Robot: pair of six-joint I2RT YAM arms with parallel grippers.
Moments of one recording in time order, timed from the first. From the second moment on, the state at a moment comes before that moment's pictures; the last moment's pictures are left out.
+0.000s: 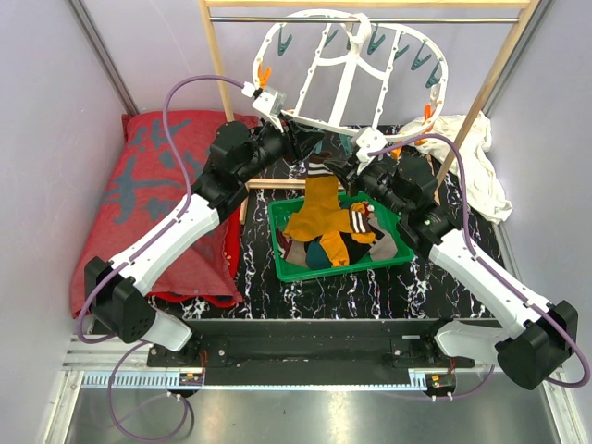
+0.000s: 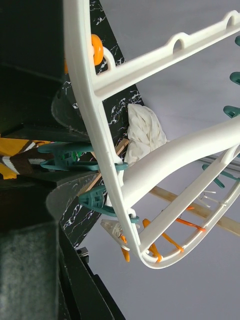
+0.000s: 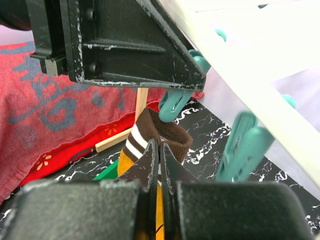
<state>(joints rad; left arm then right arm) -0.61 1.46 1.38 0.20 0.28 -0.32 0.58 1.18 1.06 0.18 -0.27 -0.17</state>
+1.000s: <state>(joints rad) -0.61 1.46 1.38 0.18 0.27 -0.29 0.58 1.15 1.06 0.19 -0.23 -0.19</state>
